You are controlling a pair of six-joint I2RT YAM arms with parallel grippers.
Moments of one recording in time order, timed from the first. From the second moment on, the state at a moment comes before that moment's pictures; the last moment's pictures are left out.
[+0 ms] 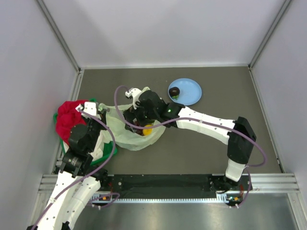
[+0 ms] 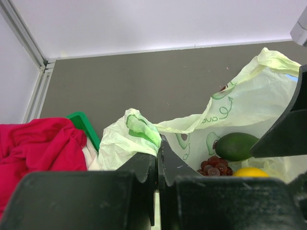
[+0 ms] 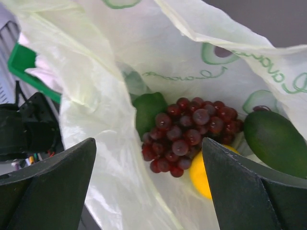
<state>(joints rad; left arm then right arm) -0.33 0.44 0.64 -0.24 -0.19 -0.03 1.04 1.77 1.53 -0.34 -0.12 0.25</state>
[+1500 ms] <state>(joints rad) -0.33 0.44 0.64 -0.24 -0.19 -0.03 0.66 1.41 1.45 -0.38 -0.01 0.20</state>
